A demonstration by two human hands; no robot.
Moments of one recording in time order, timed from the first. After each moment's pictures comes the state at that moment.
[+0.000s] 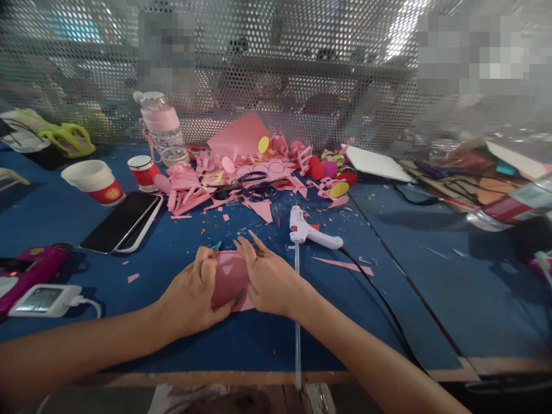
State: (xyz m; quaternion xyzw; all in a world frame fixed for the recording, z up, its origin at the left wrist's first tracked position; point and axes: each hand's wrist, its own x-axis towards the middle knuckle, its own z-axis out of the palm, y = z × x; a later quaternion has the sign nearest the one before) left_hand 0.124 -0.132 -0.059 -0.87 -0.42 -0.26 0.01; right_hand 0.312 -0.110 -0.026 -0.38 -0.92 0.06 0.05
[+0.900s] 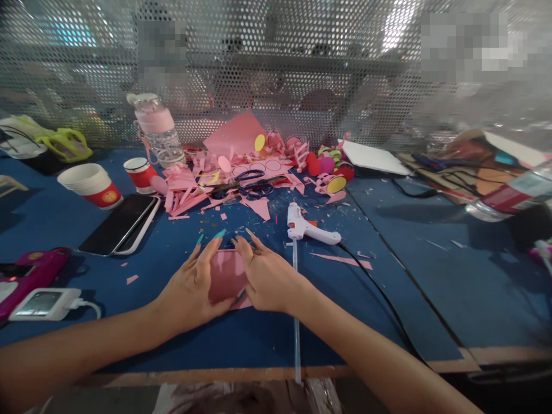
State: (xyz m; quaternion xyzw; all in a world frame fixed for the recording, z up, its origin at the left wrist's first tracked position) left_hand 0.123 -0.127 -0.061 -0.87 -0.40 -0.27 0.00; right_hand 0.313 -0.112 -0.027 -0.38 -0.92 0.06 0.07
